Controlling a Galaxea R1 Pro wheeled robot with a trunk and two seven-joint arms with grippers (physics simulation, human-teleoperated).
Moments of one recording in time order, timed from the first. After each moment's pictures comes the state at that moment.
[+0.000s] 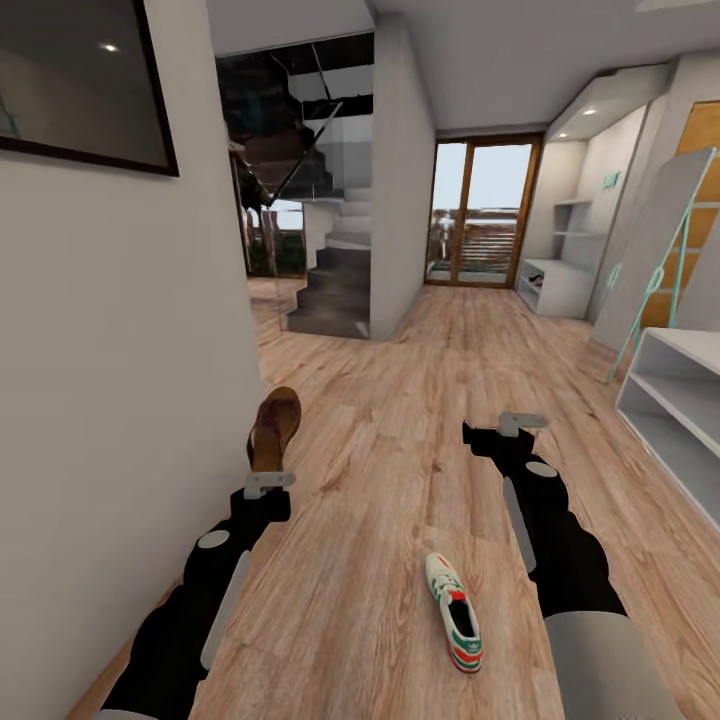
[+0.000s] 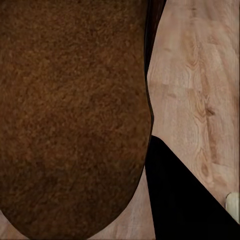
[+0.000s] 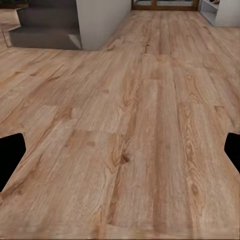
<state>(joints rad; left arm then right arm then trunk) -0.41 -0.09 -0.08 -1.32 0.04 0.43 0.05 -0.63 0.05 -0.10 -1.28 0.08 0.47 -0.04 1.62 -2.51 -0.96</state>
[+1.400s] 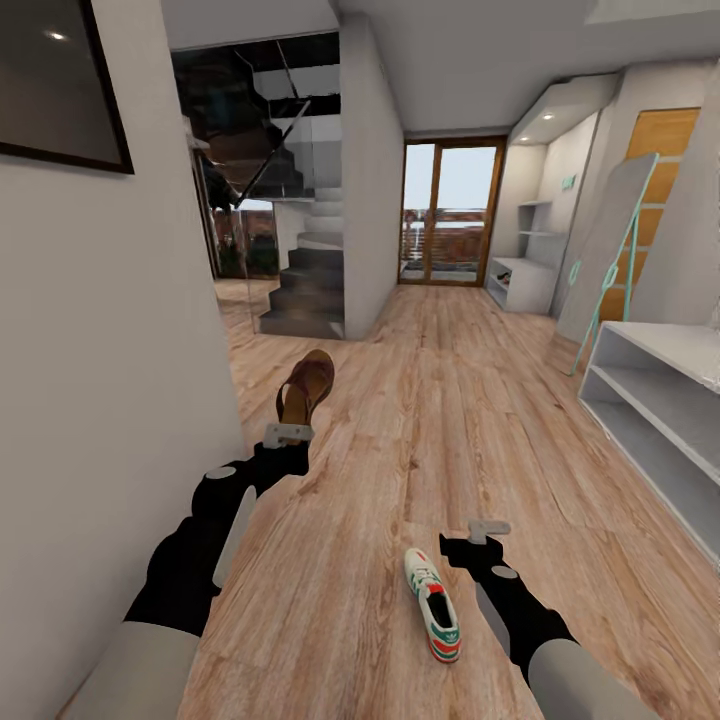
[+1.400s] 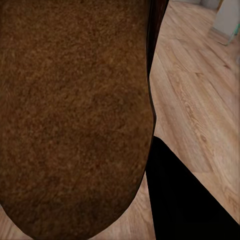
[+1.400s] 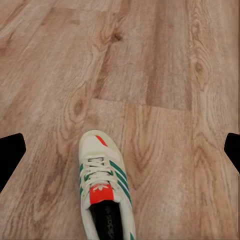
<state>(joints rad) -0.61 -0.09 -0.09 -1.30 0.03 0.61 -0.16 -0.63 0.05 -0.09 -0.46 0.08 0.01 -0.04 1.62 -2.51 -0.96</state>
